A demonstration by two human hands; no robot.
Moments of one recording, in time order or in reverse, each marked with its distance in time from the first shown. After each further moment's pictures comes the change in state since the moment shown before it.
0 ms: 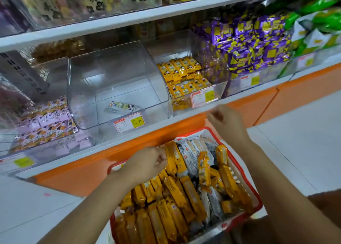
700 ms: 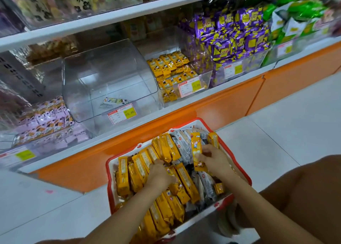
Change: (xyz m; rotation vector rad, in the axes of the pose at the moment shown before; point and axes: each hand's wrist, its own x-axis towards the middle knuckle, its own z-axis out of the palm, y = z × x) left_hand -0.011 0.042 0.096 -0.454 -0.102 -0.624; right_hand -0.122 0.040 0.042 0.364 -0.275 0.480
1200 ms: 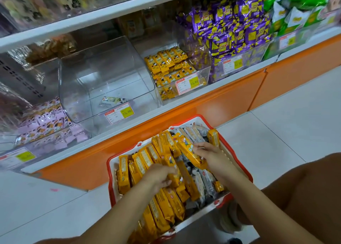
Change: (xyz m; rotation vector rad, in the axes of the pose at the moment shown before) left_hand -0.012 0.013 -0.011 -0.685 -0.182 -0.300; right_hand -0.014 -0.022 -0.003 0.397 -0.168 0.116
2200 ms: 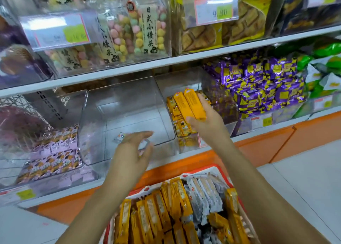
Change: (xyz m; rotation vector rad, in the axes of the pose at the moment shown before) left_hand -0.056 0.143 -0.090 0.525 0.659 1.139; right_hand 0.097 -0.204 0.040 -0.383 0.096 -0.669
